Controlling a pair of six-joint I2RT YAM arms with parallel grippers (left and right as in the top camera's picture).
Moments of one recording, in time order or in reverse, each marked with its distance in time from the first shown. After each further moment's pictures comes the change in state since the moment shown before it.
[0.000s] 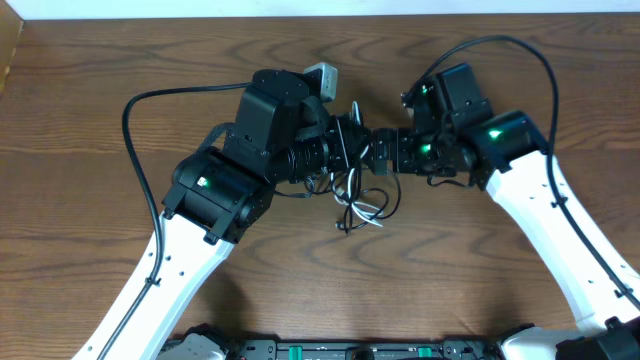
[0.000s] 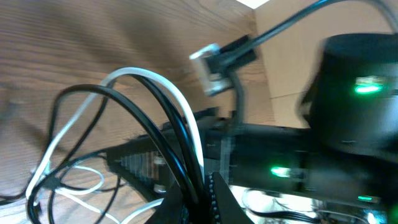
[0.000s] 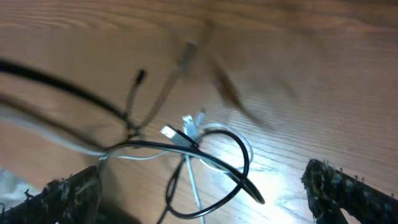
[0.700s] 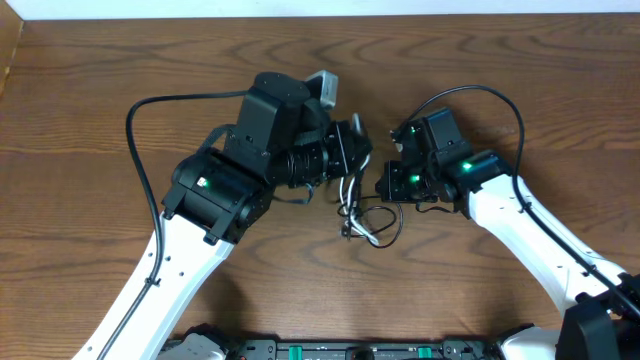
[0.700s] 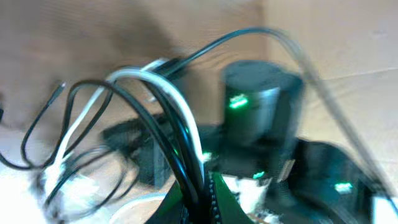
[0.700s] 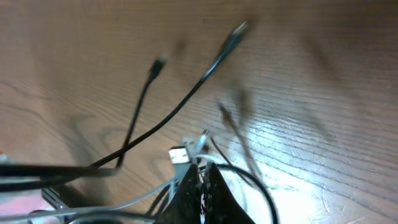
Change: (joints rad) left arm 0.000 -0.001 0.000 -0.084 0.016 -0.031; right arm 0.004 0.002 -0.354 0.346 -0.110 0.033
